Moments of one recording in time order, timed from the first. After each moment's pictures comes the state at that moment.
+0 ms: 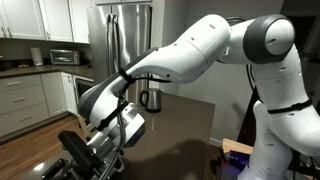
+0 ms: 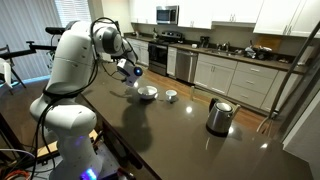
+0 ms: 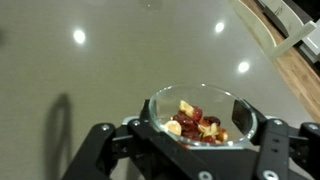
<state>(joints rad) 0.38 0.50 0.28 -1.91 1.78 2.64 0.62</state>
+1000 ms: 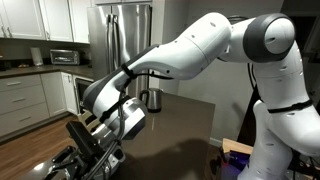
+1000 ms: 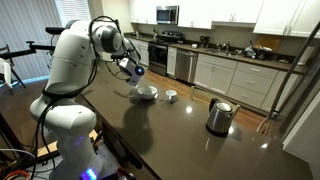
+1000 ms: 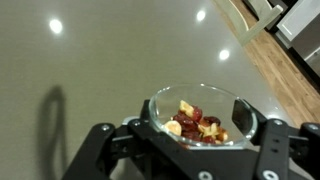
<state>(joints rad) 0.37 0.48 0.25 -1.92 1.82 2.70 0.59</state>
